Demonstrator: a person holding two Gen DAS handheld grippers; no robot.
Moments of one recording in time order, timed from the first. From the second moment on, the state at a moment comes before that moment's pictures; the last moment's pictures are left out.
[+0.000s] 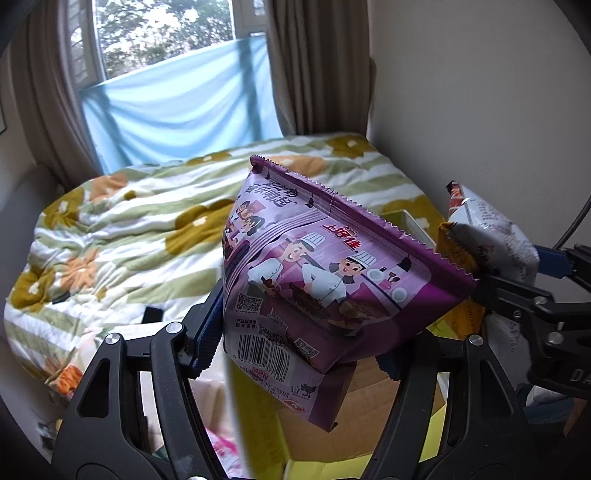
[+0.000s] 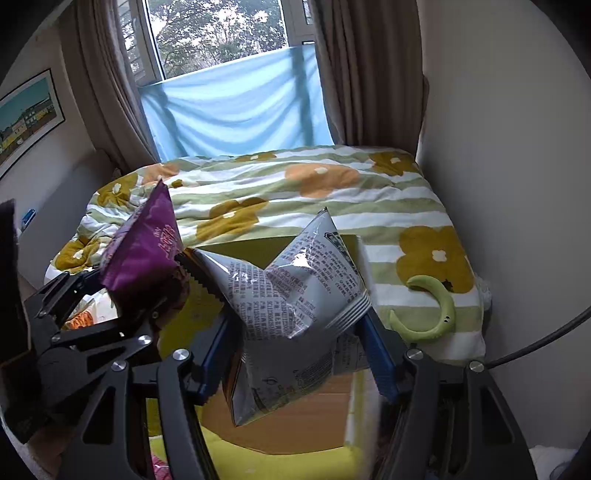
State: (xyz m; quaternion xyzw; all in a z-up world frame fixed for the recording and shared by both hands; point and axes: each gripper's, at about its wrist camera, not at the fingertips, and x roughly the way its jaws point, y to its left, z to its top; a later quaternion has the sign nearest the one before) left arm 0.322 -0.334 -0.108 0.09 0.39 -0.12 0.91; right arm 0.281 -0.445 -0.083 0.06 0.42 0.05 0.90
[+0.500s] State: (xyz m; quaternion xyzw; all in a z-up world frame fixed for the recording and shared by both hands) left arm 0.323 -0.309 -0.140 0.06 0.45 -0.13 0.88; right arm 0.297 -0.456 -0.102 0.07 0.45 0.06 0.89
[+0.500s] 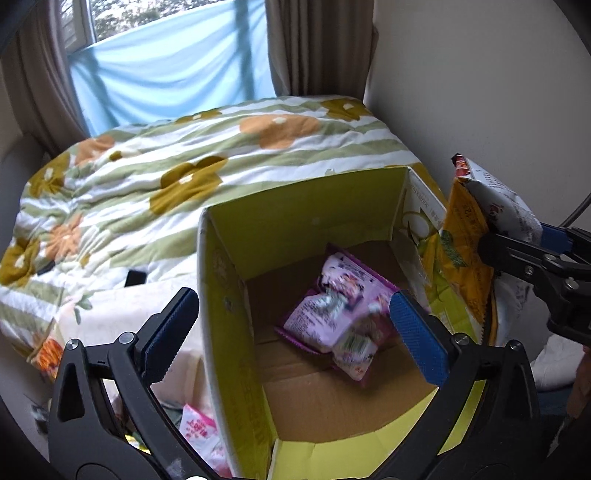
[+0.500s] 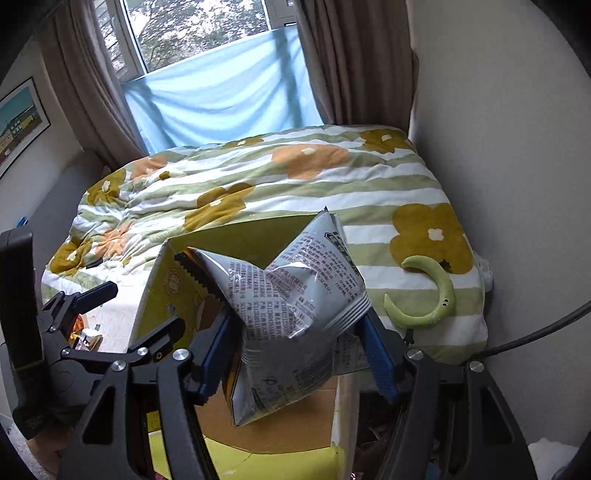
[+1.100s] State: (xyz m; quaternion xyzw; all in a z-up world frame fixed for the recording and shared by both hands) left arm 0.317 -0.269 -0.132 0.04 0.46 -0.10 0.88; right arm 0.351 -0.427 -0.142 0.04 0.48 0.06 0.88
